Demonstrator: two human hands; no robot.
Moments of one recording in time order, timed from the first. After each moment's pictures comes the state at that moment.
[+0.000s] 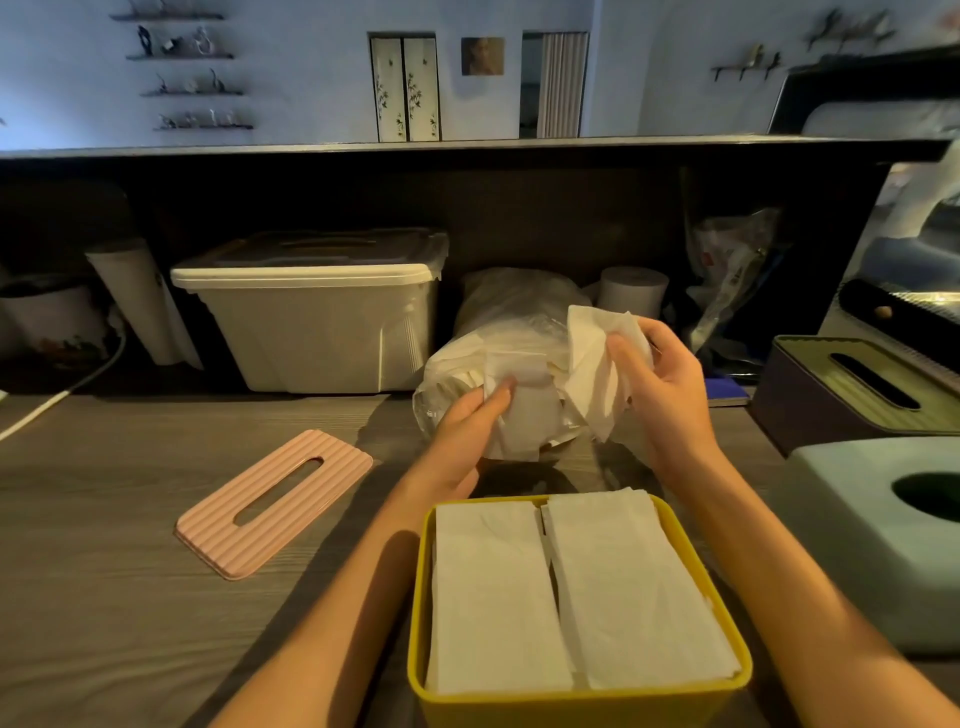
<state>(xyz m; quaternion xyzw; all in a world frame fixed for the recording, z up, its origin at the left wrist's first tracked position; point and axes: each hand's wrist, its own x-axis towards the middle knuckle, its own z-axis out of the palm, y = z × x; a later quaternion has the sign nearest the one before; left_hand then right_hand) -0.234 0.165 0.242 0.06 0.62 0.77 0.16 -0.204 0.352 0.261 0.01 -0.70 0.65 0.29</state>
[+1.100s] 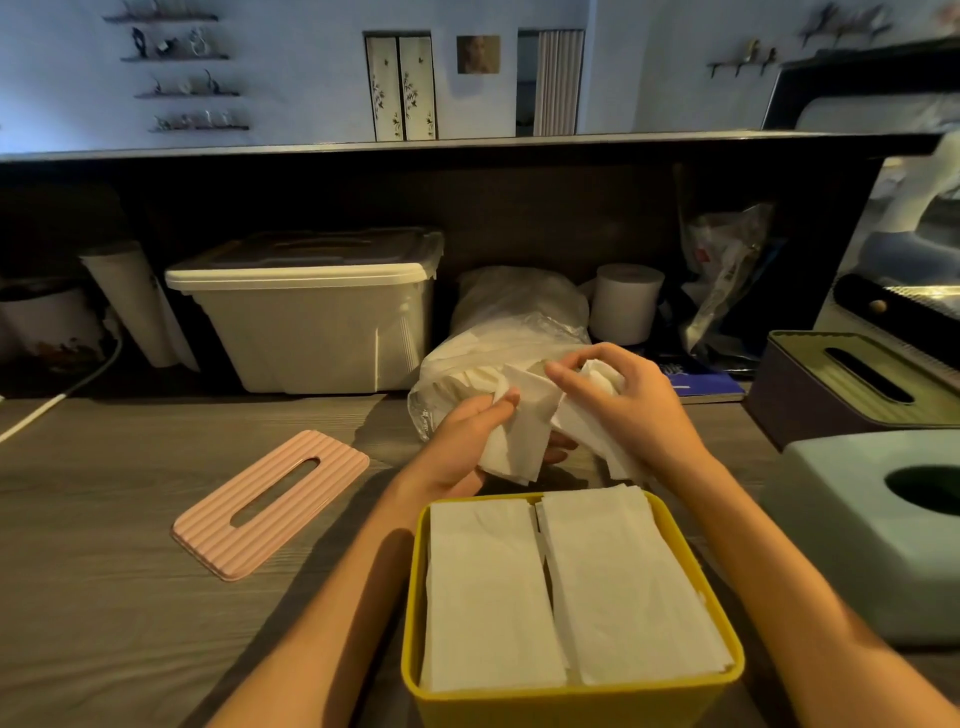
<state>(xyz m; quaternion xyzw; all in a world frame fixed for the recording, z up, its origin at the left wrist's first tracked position) -0.230 0.165 0.240 0.10 0.63 0.74 0.18 -0.197 0.348 0.262 0.04 -0.83 0.52 0.20</state>
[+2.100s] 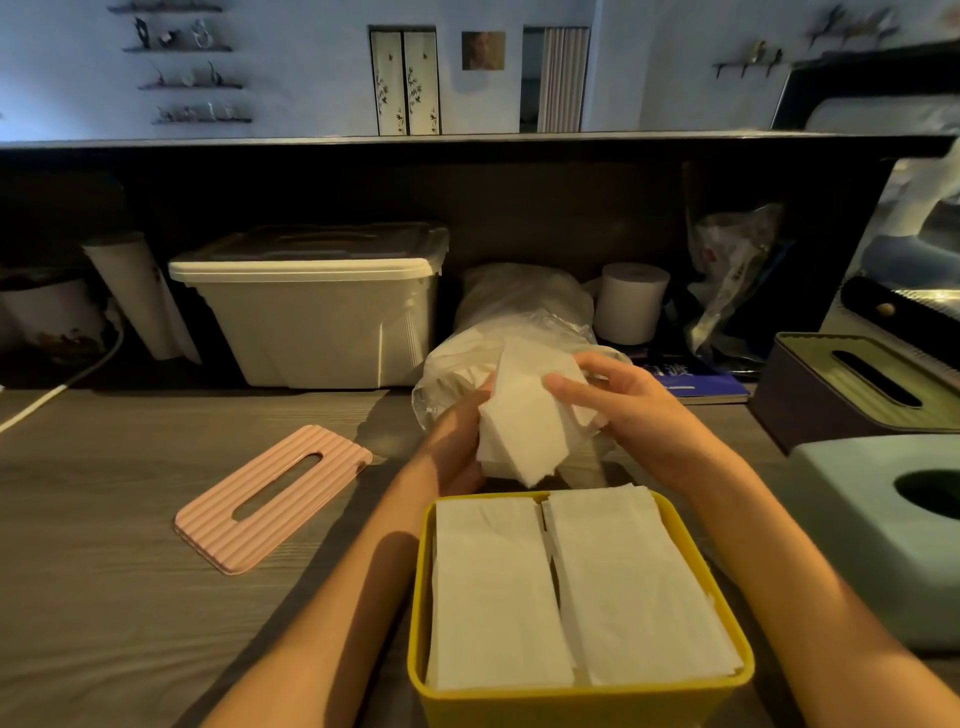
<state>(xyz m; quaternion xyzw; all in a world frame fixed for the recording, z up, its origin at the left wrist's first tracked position) -0.227 0.164 0.247 0.00 0.53 0.82 0.20 -0.197 0.350 0.265 0.08 -0.75 0.65 0.01</state>
